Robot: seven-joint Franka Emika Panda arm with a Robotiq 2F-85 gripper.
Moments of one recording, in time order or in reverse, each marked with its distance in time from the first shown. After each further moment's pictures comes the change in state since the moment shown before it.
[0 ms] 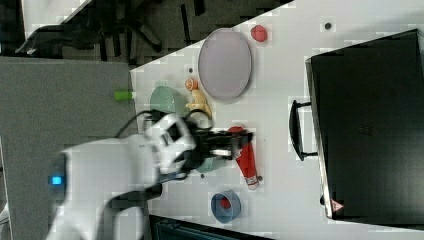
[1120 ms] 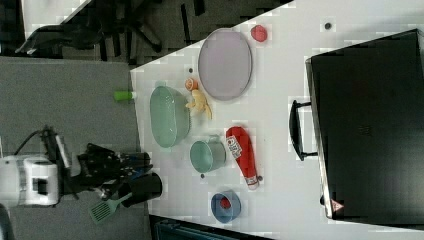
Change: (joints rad) arm 0.024 -0.169 0.317 0.215 0.056 -0.518 0.927
